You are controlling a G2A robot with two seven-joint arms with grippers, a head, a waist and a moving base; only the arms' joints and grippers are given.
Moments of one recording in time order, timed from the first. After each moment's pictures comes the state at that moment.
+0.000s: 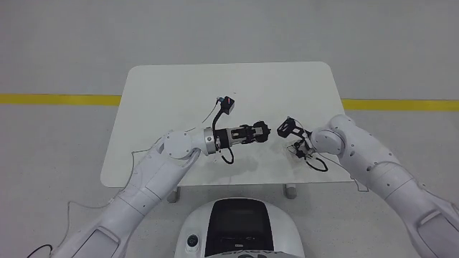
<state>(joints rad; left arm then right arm) 1.10 -1.27 -0.88 -1.32 -0.31 -0.34 -0.80 -0.92 -0.95 0.66 -1.26 -0.78 -0.33 1.06</state>
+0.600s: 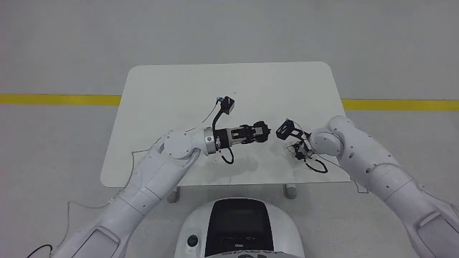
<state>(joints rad) 1.10 -1.27 -0.88 -1.32 -0.31 -0.34 -0.80 -0.92 -0.95 0.66 -1.27 -0.79 -0.34 1.07</state>
